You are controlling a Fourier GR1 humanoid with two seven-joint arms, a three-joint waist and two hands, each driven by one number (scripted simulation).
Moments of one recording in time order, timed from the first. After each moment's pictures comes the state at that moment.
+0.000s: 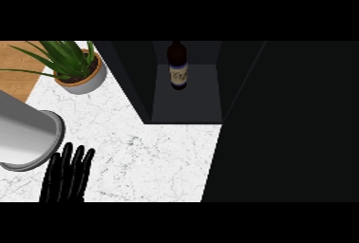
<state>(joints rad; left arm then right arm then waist) 0.25 0.58 -0.65 -2.05 0.60 0.53 -0.61 0.09 -0.01 0.29 -2.47 -0.16 0.24 0.72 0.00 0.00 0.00</state>
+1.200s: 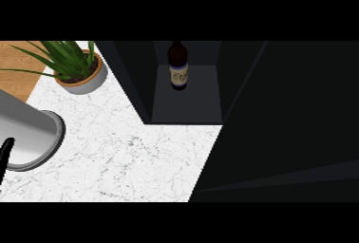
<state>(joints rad) 0.43 0.78 -0.18 -2.04 0.87 0.19 -0.58 0.07 -0.08 0.76 -2.47 0.01 0.00 0.71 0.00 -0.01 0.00</state>
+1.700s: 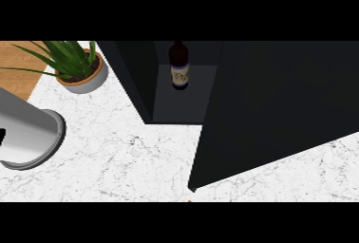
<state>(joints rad) 0.39 0.79 -0.10 -2.03 0.95 0.12 -0.51 -0.16 -0.11 0.87 -2.40 0.14 -0.23 0.71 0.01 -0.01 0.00</state>
